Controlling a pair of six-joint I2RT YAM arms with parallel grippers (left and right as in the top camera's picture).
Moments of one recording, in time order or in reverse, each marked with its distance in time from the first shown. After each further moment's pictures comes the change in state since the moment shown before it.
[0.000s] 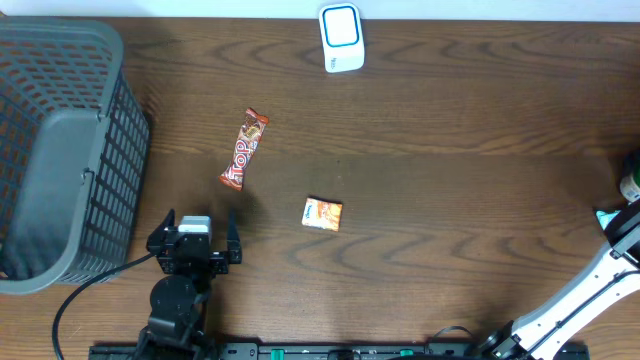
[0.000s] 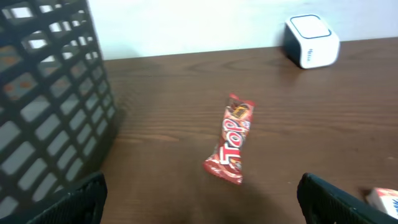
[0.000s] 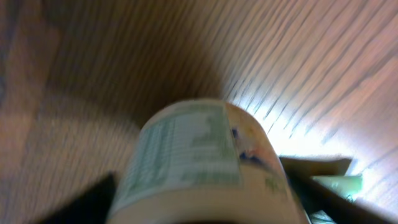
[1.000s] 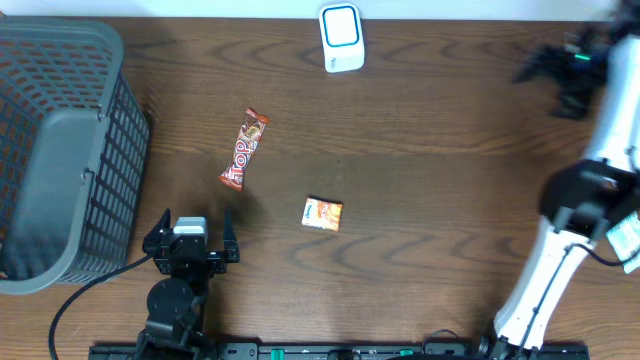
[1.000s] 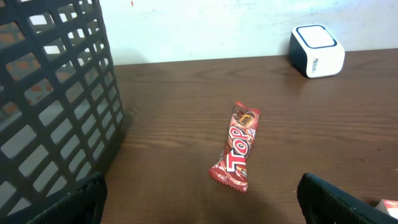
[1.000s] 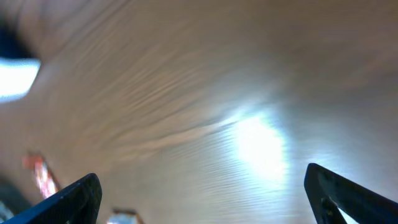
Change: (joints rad) left arm 0.018 -0.030 0.000 0.000 0.000 0.000; right arm 0.496 0.000 0.446 -0.400 -0.470 -0.016
